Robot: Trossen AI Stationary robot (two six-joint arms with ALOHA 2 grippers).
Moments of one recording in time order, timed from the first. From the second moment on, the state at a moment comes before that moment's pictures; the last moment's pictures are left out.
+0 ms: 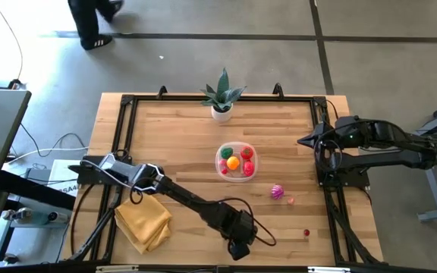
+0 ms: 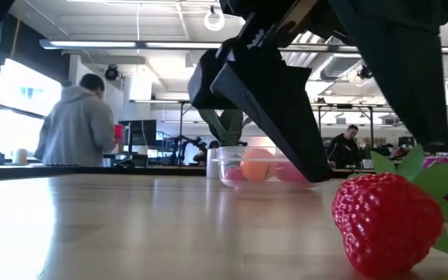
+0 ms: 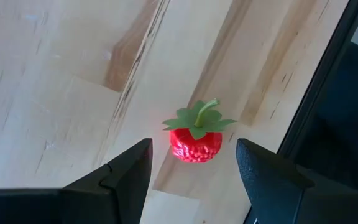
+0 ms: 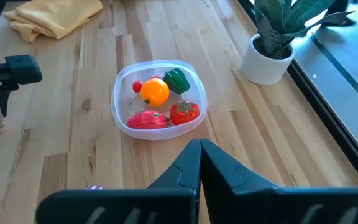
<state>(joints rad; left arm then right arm) -0.34 2.49 2.25 -0.97 0.08 -0.90 -0.07 0.52 0.85 -0.95 0.12 0.04</state>
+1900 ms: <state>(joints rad) -0.34 2.56 2.25 -1.00 0.12 -0.93 -0.07 0.52 0.85 -0.95 0.12 0.04</state>
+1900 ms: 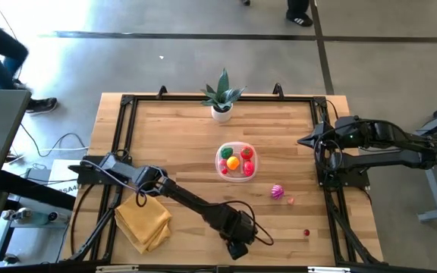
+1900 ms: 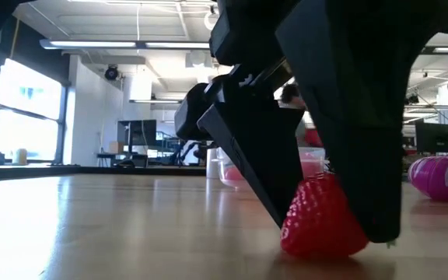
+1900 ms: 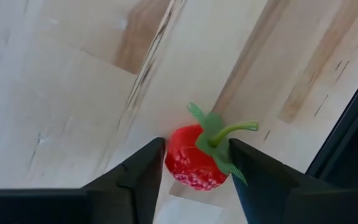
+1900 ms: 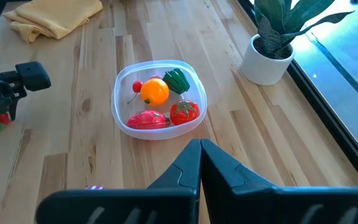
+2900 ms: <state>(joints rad) -0.34 2.50 2.24 -1.01 0.12 -0.87 -0.07 0.52 0.85 -0.95 0.12 0.04</state>
